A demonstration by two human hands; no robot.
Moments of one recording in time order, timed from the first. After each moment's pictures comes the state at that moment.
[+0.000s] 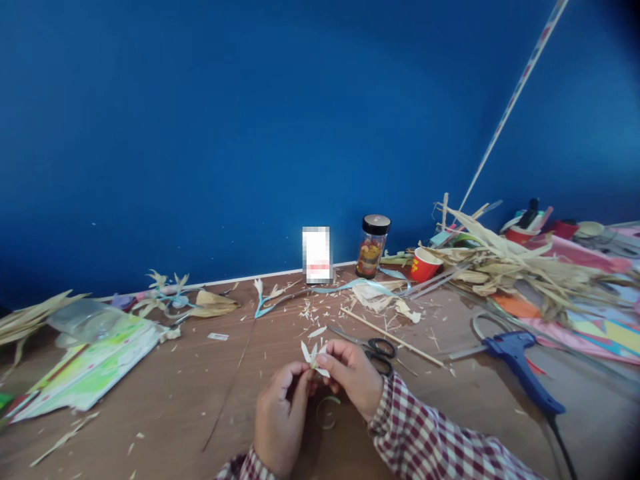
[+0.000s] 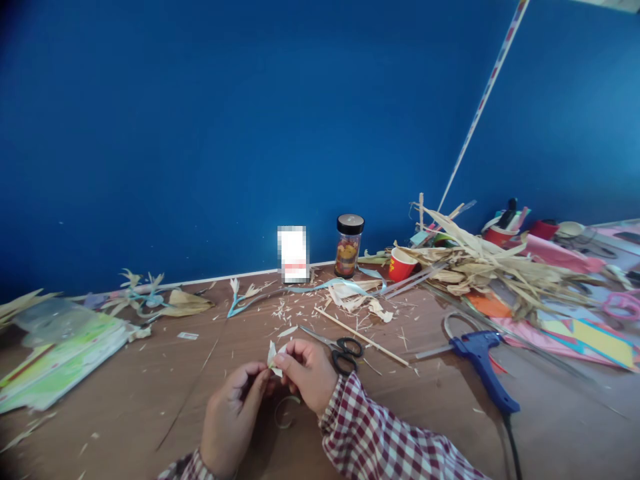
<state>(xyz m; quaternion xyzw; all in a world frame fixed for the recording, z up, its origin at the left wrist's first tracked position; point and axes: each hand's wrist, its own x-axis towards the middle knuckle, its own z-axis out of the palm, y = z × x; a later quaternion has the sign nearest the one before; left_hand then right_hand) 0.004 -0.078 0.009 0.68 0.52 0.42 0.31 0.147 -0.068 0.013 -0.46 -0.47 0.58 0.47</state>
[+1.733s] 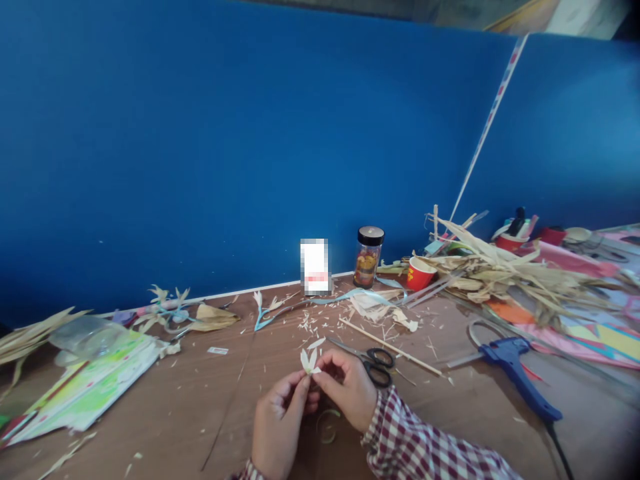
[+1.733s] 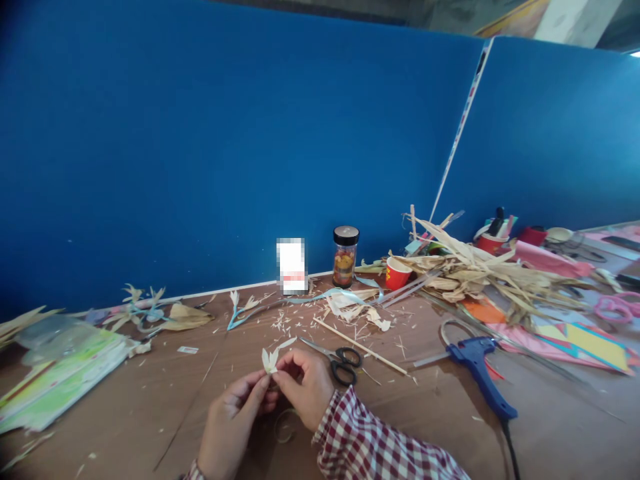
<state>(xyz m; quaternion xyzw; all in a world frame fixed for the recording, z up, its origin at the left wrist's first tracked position) 0.009 -0.070 0.007 0.48 0.50 0.45 0.56 0.142 -0.072 0.015 -0.51 -0.56 0.43 0.49</state>
